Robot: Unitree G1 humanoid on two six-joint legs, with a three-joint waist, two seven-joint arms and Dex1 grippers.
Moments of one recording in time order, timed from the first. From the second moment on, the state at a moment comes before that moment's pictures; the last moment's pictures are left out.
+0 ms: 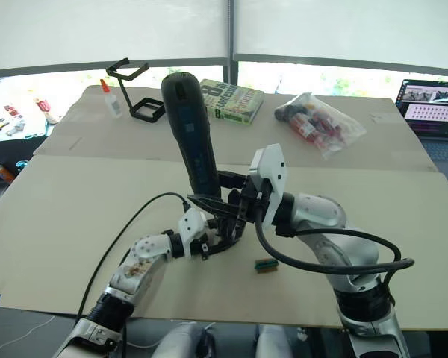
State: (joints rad) left arm -0.30 0.25 -0.27 0.15 -0.12 0.03 -0.85; right arm -0.45 -0.44 0.11 -0.51 0.65 0.59 0.74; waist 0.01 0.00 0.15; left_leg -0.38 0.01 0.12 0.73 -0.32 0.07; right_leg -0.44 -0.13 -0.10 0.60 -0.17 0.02
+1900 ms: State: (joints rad) left arm -0.30 0.25 -0.27 0.15 -0.12 0.05 -0.85; right arm -0.42 -0.46 0.08 -0.47 0.67 0.51 0.77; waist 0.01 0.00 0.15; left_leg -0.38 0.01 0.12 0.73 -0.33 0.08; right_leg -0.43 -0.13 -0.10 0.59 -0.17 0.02
